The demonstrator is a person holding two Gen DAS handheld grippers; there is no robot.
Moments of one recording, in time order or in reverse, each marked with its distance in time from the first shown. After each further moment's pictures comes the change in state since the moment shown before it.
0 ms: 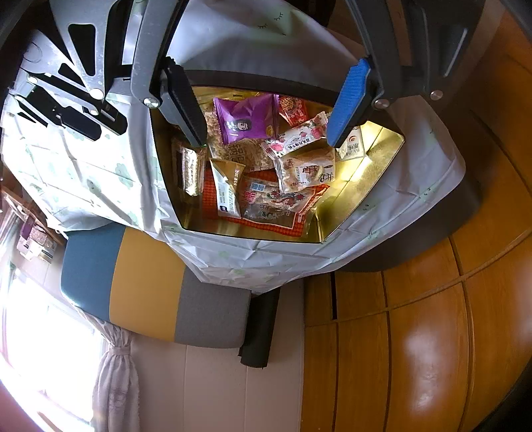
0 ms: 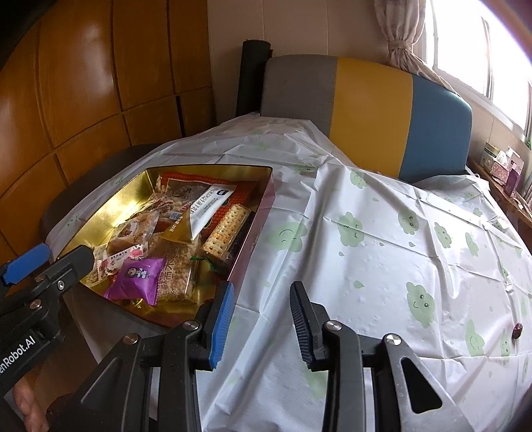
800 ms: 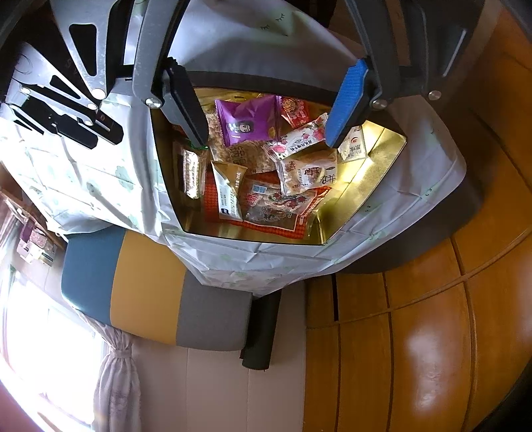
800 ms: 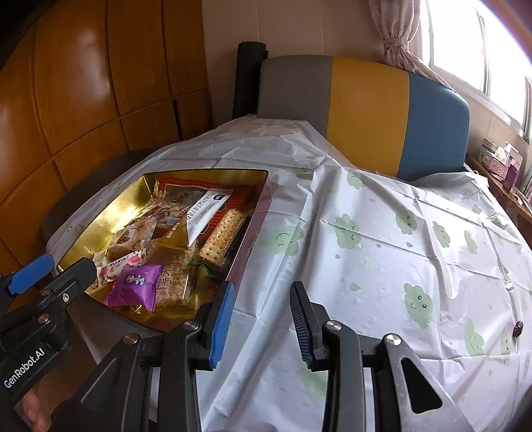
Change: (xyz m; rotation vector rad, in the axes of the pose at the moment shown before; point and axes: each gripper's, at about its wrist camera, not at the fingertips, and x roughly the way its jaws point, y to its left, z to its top) left arm 0.002 -0.003 -0.001 0.007 0.011 0.002; right arm -0.003 -0.004 0.006 0.019 -0.005 -0.001
